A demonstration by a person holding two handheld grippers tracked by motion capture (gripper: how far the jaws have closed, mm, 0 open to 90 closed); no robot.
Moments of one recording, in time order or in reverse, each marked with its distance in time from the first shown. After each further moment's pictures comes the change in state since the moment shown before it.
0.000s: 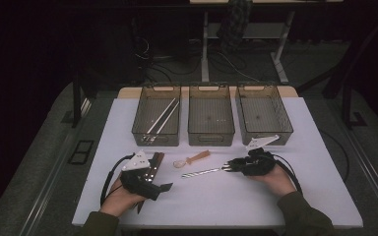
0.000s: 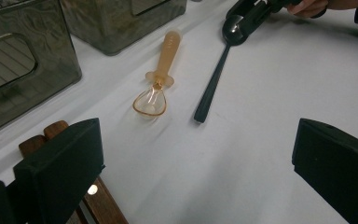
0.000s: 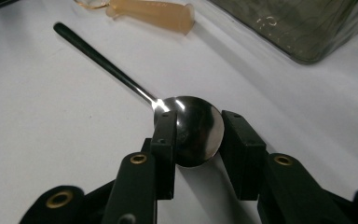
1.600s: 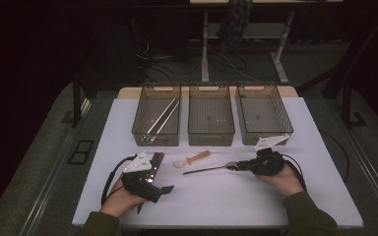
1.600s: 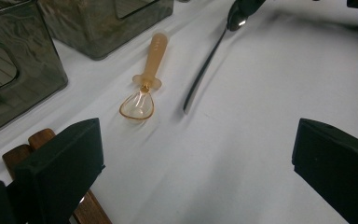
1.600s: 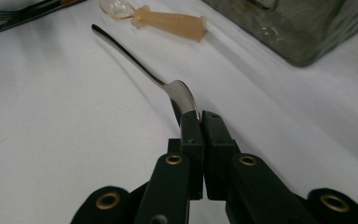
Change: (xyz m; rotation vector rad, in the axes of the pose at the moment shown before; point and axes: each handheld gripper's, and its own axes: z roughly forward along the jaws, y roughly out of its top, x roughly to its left) left arm -0.004 0.000 0.001 0.003 -0.025 0.038; right arm 0.002 0.000 -0.030 -0.019 0.039 0.002
